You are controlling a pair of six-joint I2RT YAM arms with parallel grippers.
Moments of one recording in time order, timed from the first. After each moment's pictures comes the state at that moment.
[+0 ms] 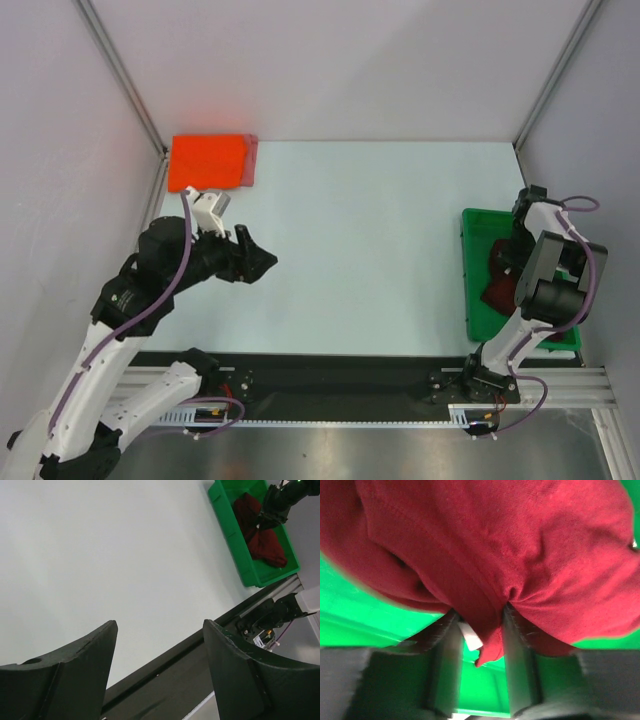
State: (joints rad) left arm -0.50 0.75 1.14 -0.83 0.21 -0.41; right arm -0.35 1.76 1.20 -0.89 0.31 0.52
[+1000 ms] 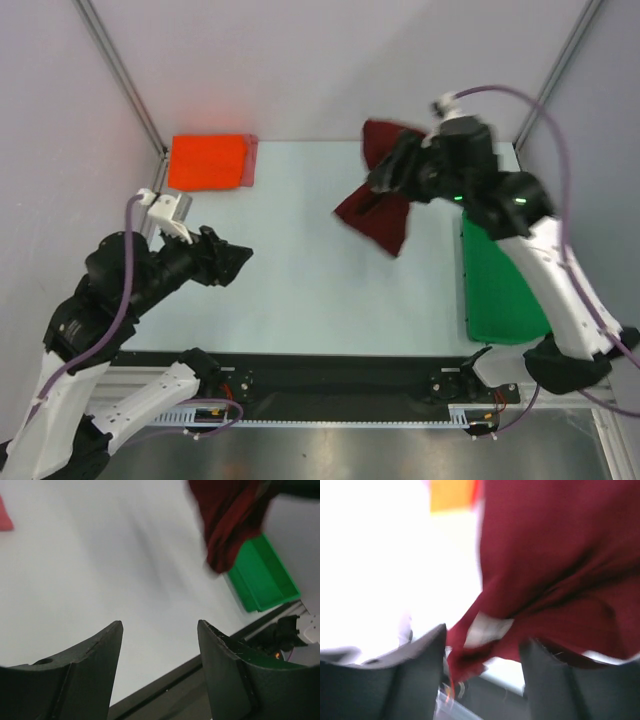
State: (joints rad) left arm -0.62 0.71 1.32 -0.91 0.02 -0.36; right arm 0.56 1.36 1.94 -0.98 0.04 0.68
